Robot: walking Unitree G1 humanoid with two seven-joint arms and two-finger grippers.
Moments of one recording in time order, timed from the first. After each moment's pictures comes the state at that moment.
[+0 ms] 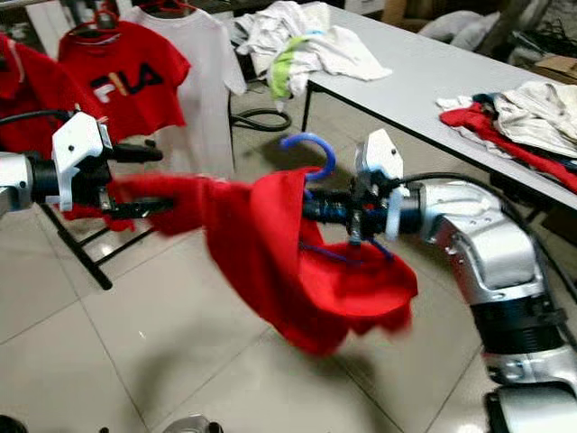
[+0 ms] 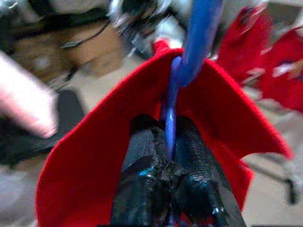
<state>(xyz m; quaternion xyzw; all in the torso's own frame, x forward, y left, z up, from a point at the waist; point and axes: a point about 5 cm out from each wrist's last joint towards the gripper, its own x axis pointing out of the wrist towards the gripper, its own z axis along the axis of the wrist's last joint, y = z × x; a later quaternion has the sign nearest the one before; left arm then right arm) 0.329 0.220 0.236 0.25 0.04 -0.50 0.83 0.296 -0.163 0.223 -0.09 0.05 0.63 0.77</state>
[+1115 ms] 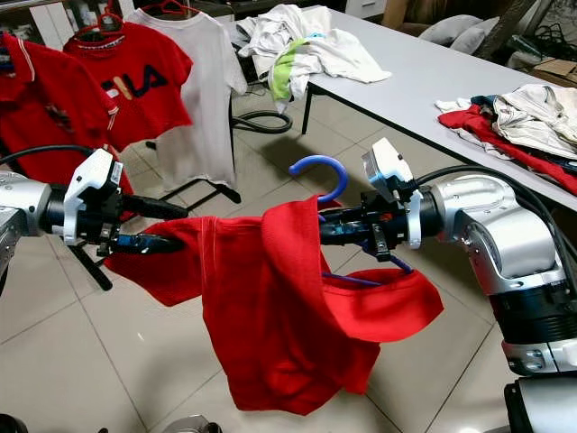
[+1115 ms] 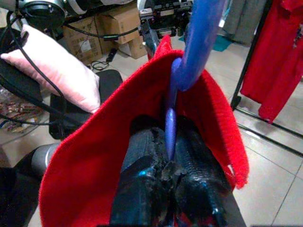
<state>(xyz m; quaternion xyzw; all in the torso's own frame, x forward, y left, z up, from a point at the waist) 0.312 0.213 0.204 0.17 0.13 -0.63 0.75 0.292 -0.174 0.226 -0.08 0.11 0.69 0.71</state>
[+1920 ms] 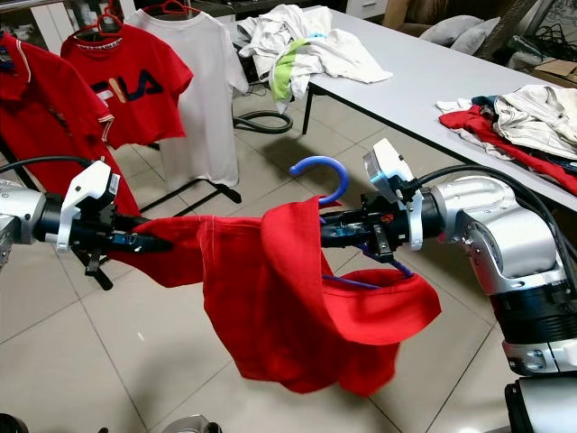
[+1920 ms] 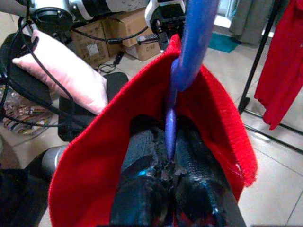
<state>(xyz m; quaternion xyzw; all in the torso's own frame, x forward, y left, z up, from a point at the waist) 0.311 0.228 0.190 0.18 0.17 -0.61 0.76 0.290 -0.175 0.226 -0.07 0.11 0.70 0.71</state>
